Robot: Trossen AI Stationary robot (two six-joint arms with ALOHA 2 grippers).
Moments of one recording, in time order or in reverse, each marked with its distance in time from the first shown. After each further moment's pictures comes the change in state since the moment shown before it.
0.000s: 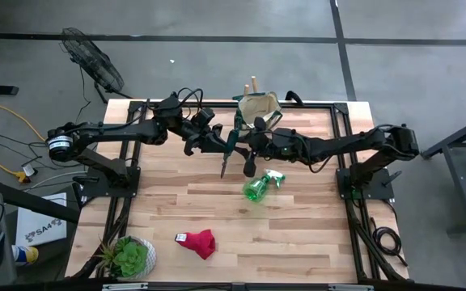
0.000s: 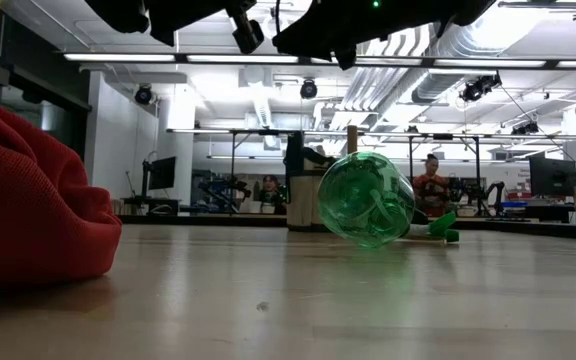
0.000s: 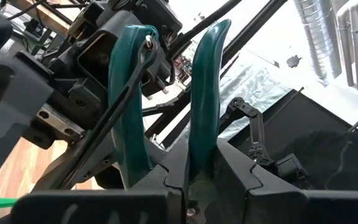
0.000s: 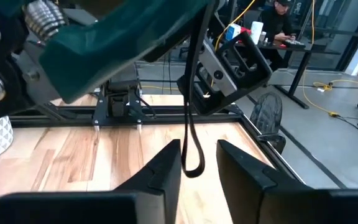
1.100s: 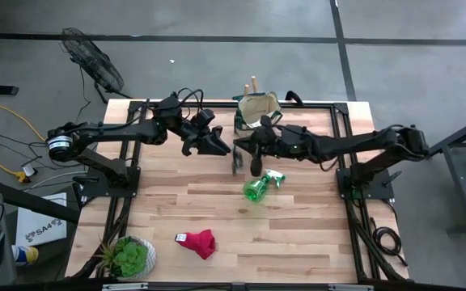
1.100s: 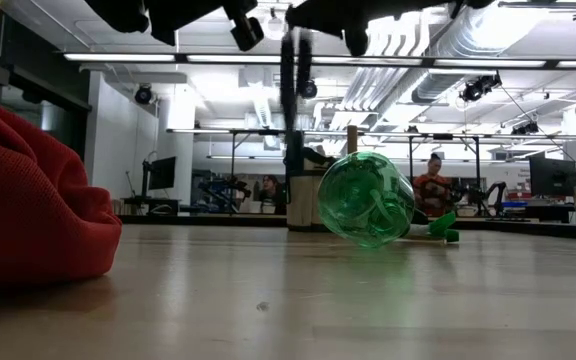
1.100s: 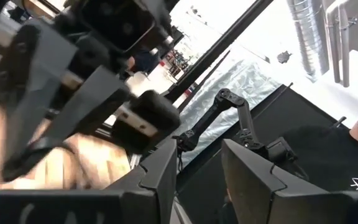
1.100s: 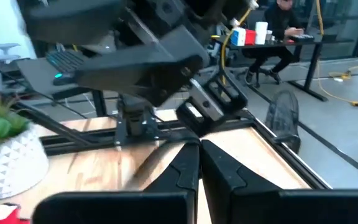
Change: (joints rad) left arm 0.000 -0.001 0.000 0.006 0.048 -0.030; right arm 0.004 -0.088 0.000 -0.053 -0.023 0.135
